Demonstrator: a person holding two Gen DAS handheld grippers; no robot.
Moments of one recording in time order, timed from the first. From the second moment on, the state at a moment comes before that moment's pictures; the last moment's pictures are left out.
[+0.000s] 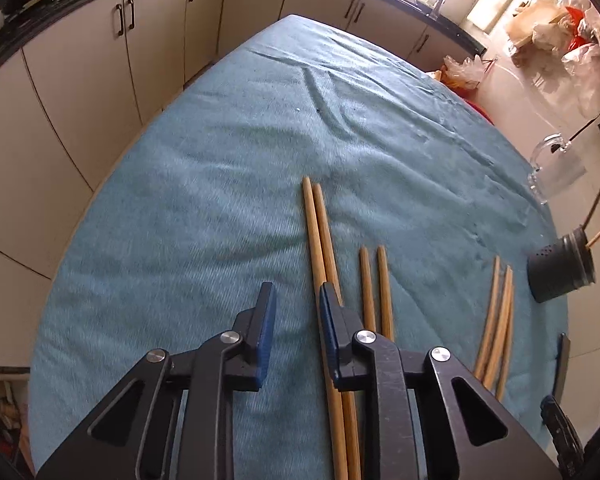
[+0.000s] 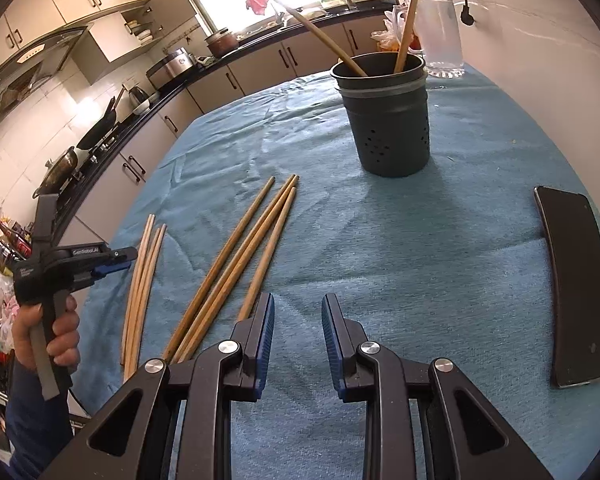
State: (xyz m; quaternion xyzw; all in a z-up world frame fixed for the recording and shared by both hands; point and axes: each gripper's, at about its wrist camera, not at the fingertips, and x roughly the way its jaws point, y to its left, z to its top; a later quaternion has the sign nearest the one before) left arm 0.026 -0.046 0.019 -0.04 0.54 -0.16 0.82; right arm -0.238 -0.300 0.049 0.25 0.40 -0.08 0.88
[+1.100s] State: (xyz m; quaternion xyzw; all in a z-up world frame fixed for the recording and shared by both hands) left arm 0.035 -0.065 0.016 0.02 0.53 -0.12 0.84; right arm -0.171 -0.312 0.046 0.29 0.45 -0.07 0.84
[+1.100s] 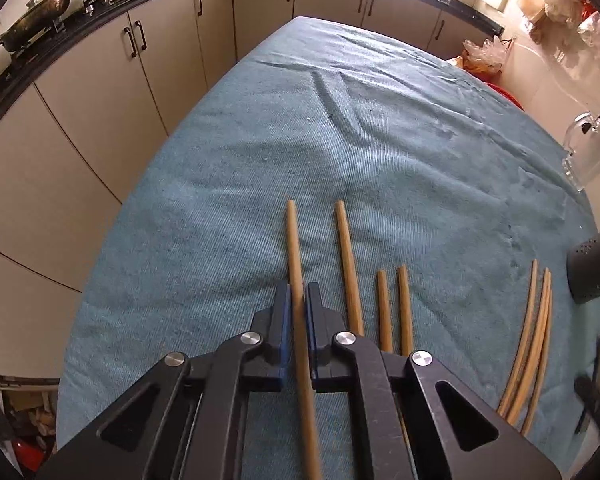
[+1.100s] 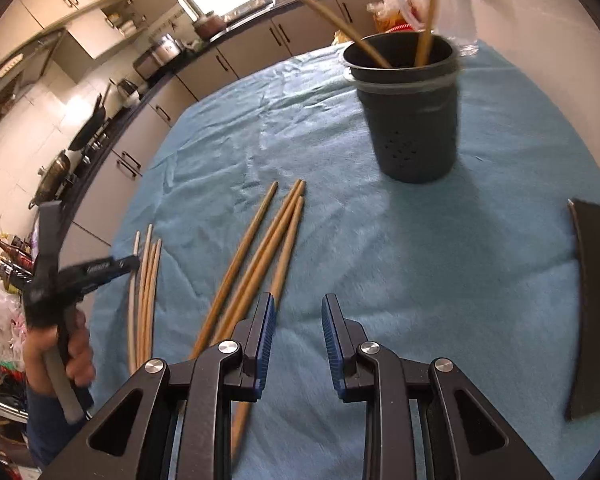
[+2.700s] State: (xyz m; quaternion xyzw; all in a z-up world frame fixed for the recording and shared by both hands) left arm -0.088 -0.032 0.139 -0.03 0.38 -0.24 0.89; right arm -0.234 -0.271 0.149 0.21 0.27 -0.07 0.94
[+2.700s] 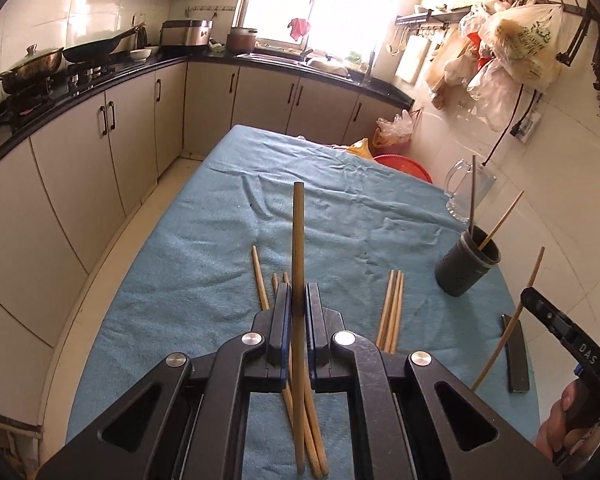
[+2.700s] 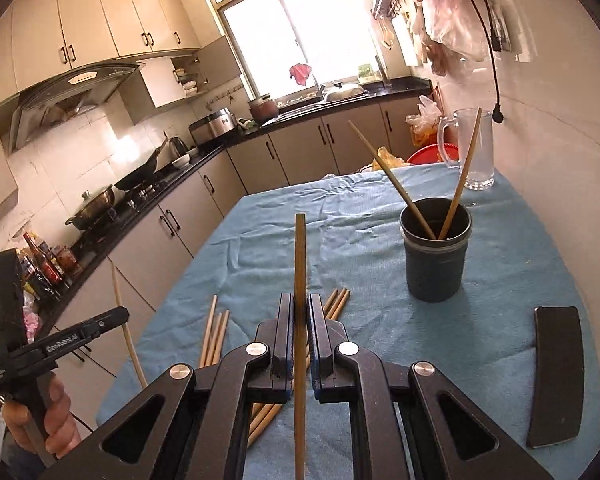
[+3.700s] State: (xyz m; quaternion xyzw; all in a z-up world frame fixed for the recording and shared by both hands) left arm -0.112 -0.040 0.168 -0.03 0.36 -0.26 0.90; right arm -0.256 -0.279 0.162 0.22 0.24 -0.07 0.94
